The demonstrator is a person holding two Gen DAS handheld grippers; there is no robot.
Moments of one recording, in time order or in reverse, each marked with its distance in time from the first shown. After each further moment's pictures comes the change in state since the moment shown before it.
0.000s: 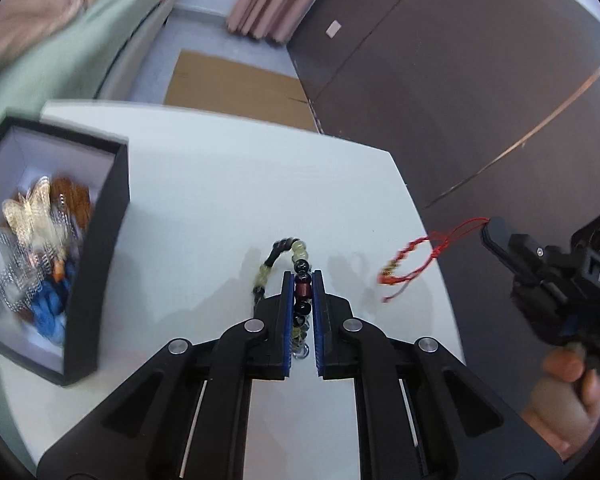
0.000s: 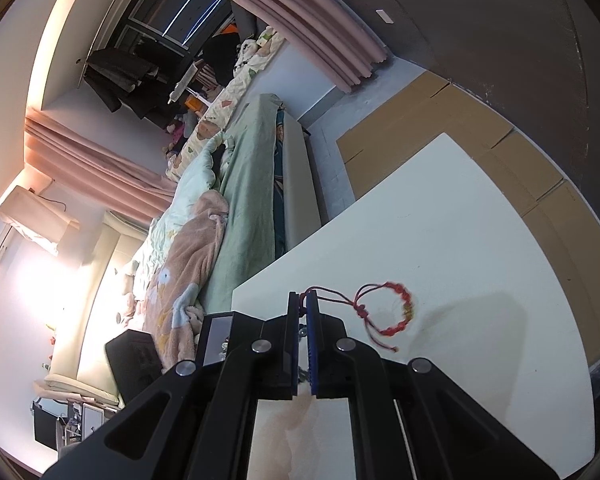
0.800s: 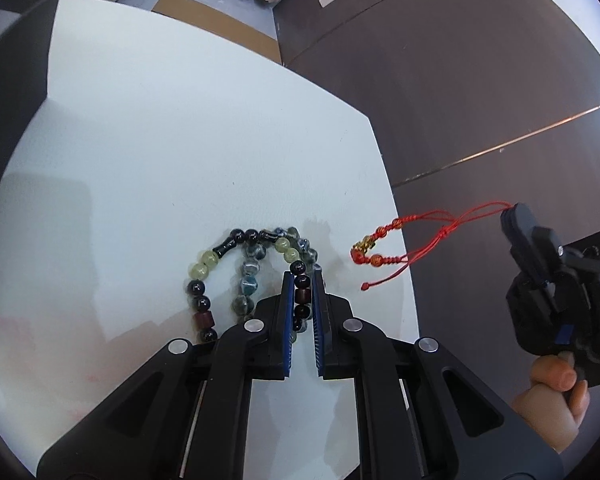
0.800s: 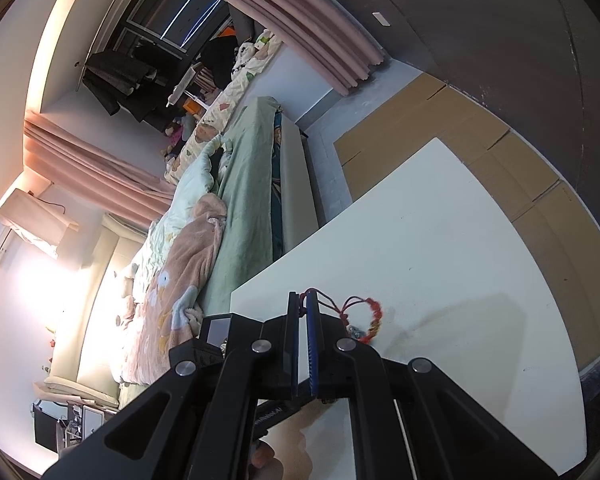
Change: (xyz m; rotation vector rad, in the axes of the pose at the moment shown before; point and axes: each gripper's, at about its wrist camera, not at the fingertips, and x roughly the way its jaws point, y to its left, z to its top) left arm 0.061 -0.003 -0.019 -0.128 0.107 -0.192; right arm -0.008 -0.002 0.002 0.009 -0.012 -0.006
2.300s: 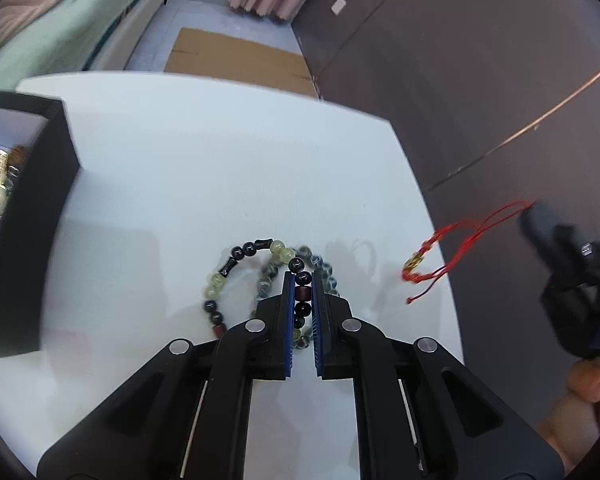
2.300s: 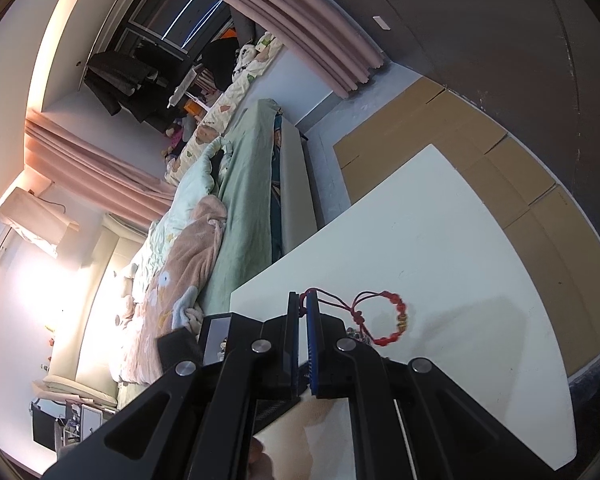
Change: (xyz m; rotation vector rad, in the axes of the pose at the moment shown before) left arm -0.033 -0.032 0.008 0.121 -0.052 0.246; right arm -0.015 0.001 0.003 -0.015 -0.002 -0.003
